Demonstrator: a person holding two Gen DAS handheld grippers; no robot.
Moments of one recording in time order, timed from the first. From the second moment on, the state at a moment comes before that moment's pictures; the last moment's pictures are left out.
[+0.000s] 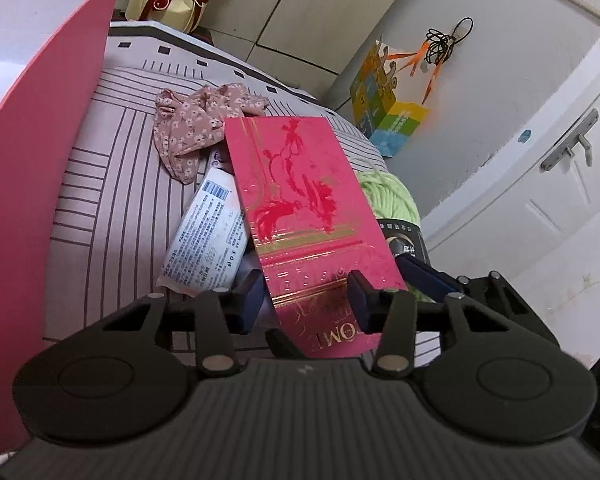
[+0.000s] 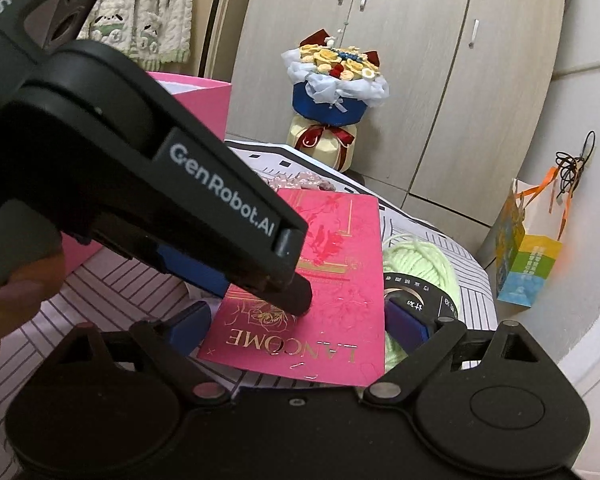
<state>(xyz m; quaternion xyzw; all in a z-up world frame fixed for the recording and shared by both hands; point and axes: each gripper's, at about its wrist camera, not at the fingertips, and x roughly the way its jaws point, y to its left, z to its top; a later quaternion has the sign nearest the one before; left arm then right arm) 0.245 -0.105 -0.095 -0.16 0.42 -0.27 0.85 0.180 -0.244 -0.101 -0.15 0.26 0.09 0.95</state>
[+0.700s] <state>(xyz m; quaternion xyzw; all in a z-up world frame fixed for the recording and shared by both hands) 0.215 -0.100 -0.077 -0.13 0.40 -0.27 0.87 0.157 -0.245 -0.088 -0.10 0.25 0.09 0.96</state>
